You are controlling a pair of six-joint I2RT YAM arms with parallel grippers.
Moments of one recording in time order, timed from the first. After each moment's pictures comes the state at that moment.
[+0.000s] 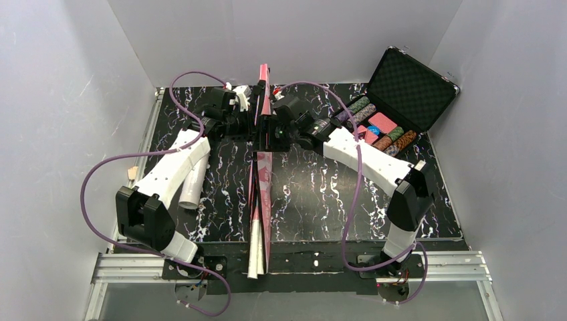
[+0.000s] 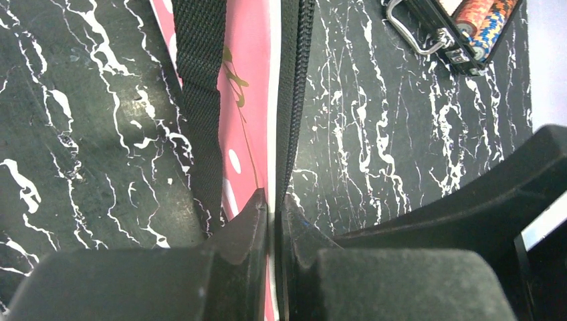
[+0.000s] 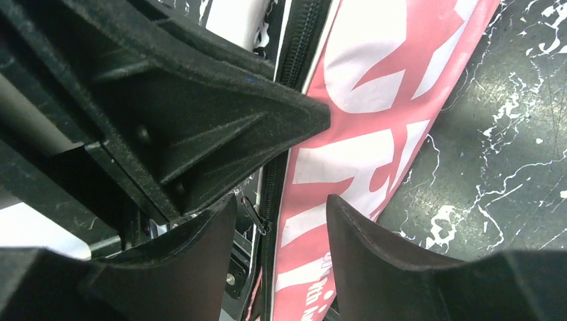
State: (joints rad) left arm -0.39 1.51 1.39 -0.61 0.26 -0.36; right arm 0.86 1.77 1.66 -0.55 -0.15 0.71
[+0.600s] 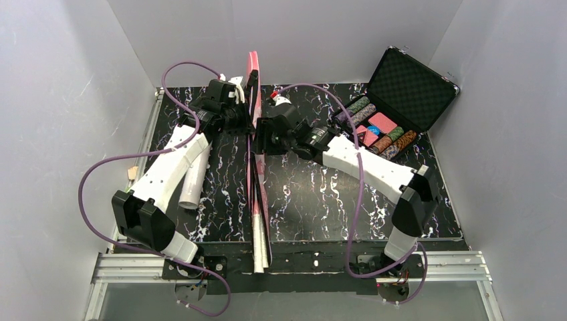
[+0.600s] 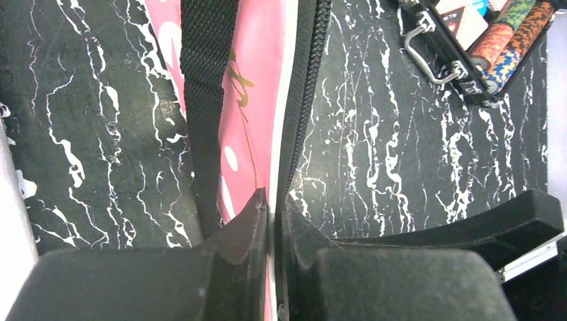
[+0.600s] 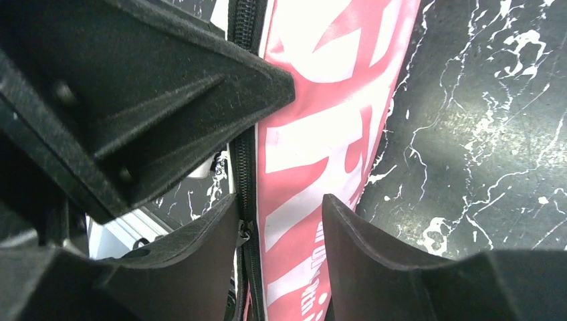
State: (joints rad) left arm -0.41 1.51 1.52 -0.75 0.11 -0.39; right arm 0.94 1.75 1.64 -0.53 0.05 0.70
